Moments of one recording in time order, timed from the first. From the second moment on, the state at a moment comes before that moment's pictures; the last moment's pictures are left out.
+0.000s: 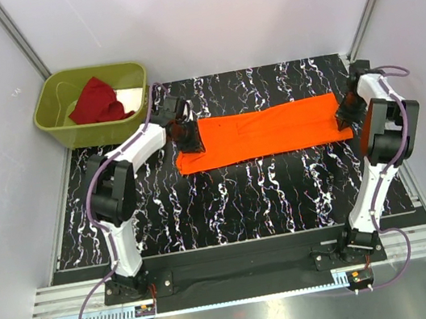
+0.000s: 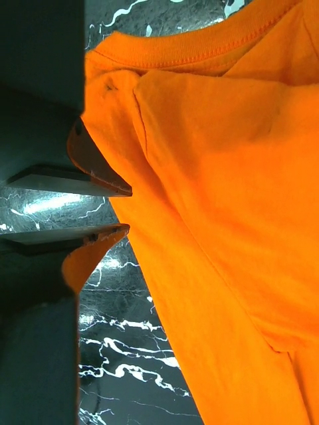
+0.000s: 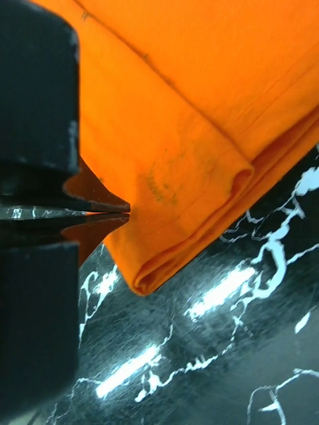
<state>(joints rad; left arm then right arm) -0.43 1.97 1.50 -0.56 0.24 -0.43 -0.29 2.11 1.66 -0.87 0.06 0.45</state>
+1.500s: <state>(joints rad) -0.35 2.52 2.26 -0.82 -0.09 -0.07 -0.25 1.53 0.84 -0.83 -0.23 0.65</state>
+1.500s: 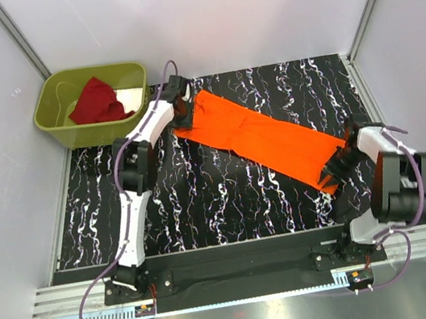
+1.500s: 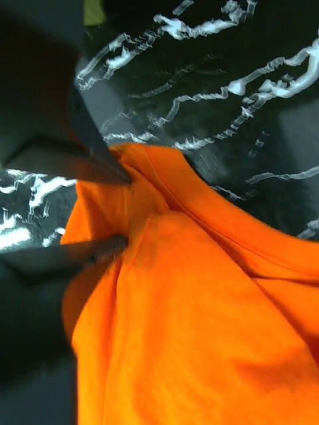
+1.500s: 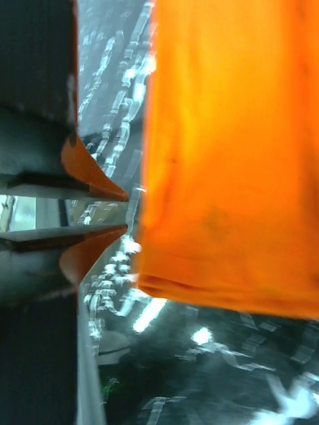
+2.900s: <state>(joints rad) -0.36 1.11 1.33 -0.93 0.16 -0.34 0.46 2.59 2.45 -0.77 -0.17 -0.11</state>
